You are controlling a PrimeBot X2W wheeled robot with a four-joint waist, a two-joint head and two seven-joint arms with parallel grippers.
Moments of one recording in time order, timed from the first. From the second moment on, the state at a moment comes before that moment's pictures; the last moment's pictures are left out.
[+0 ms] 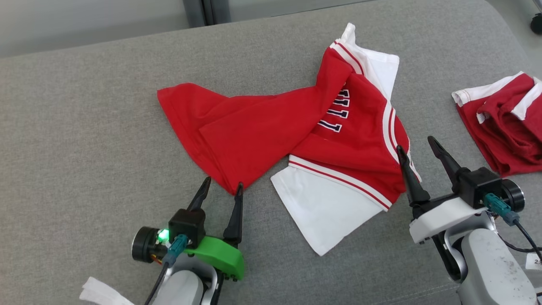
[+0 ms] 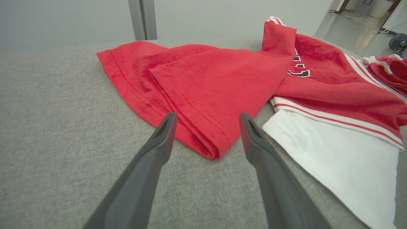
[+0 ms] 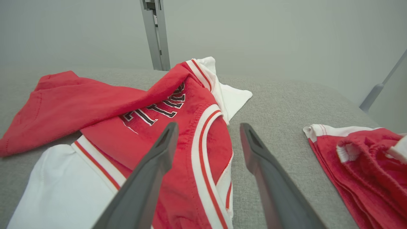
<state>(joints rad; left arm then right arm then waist) -0.23 0.05 -0.42 0.40 -0.26 0.02 -0.26 -0.28 -0.14 0.08 0.30 0.14 0.13 -0.26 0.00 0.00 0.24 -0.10</state>
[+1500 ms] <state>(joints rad) -0.29 0.05 -0.46 0.01 -0.19 -0.02 -0.26 -0.22 -0.08 0.07 0.38 0.12 0.13 -0.26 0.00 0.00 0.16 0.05</state>
